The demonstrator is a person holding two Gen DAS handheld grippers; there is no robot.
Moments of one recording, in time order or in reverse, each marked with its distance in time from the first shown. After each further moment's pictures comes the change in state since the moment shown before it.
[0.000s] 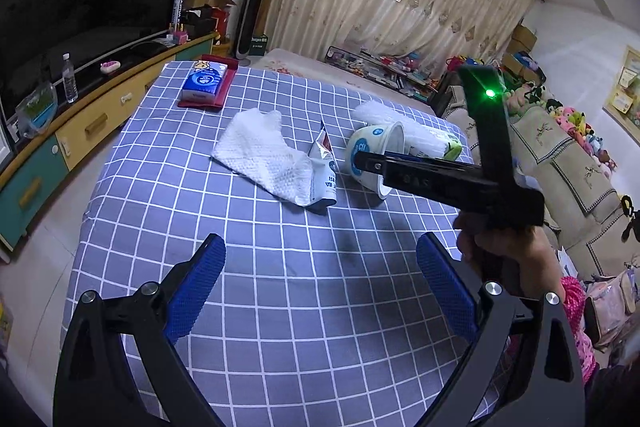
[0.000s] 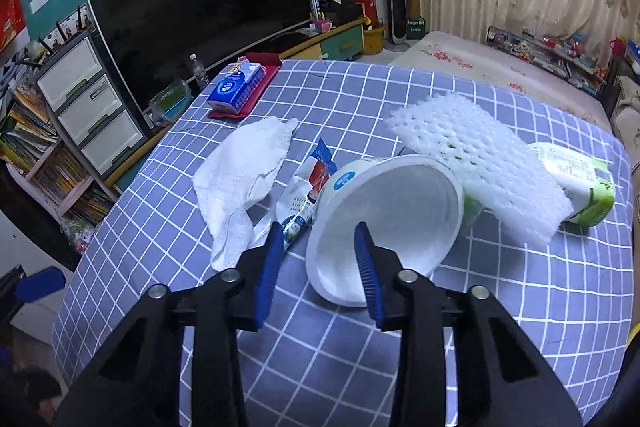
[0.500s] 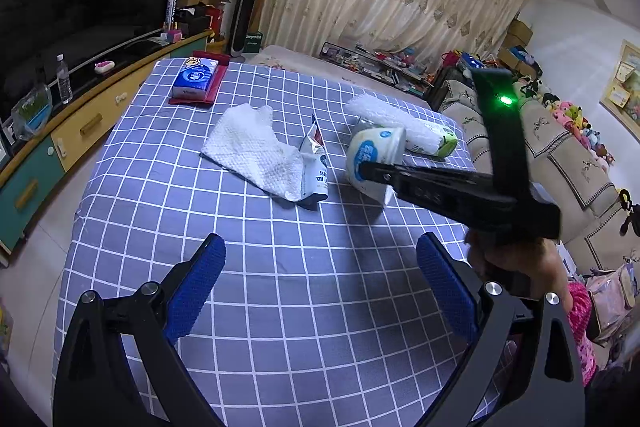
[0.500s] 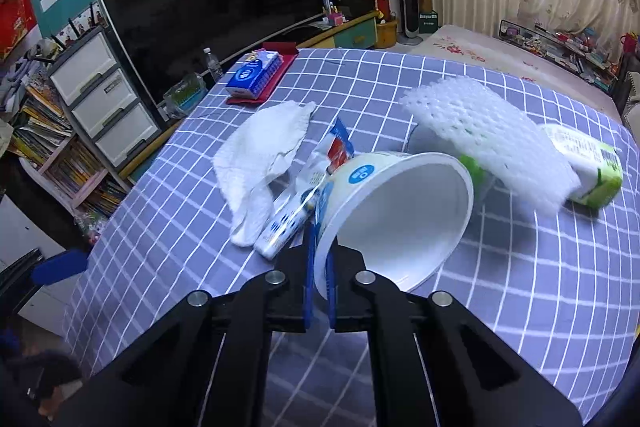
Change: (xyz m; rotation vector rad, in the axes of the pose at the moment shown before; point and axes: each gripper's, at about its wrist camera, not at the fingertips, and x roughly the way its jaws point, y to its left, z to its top) left arm 0.007 -0.008 -0.003 0.012 0.013 -0.012; right arm -0.017 0.004 -0.021 -0.008 0.012 0.057
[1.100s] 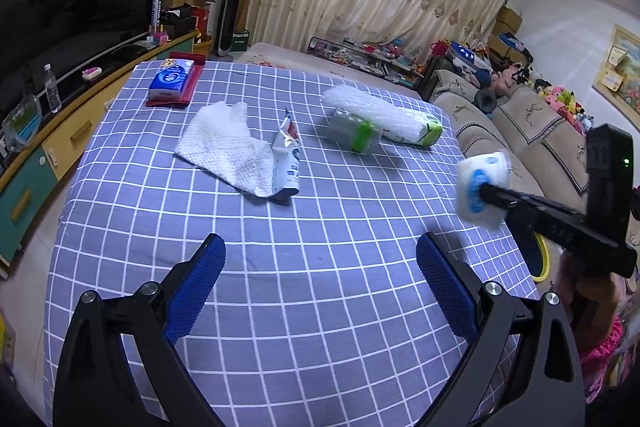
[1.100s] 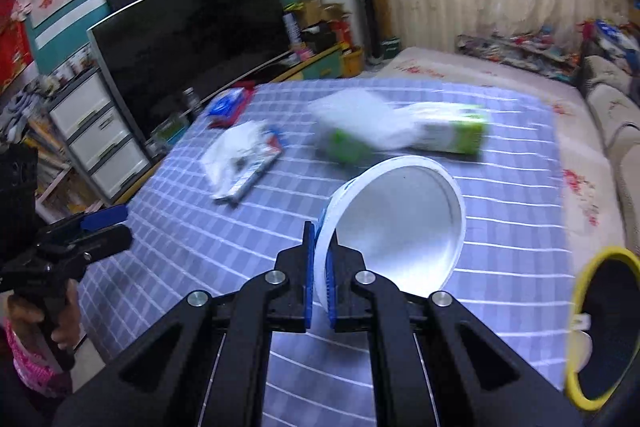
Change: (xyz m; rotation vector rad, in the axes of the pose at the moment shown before) left arm 0.012 -0.024 -0.003 0.048 0.020 -0.022; right arm -0.132 -0.053 -0.072 0.099 -0.152 -0.099
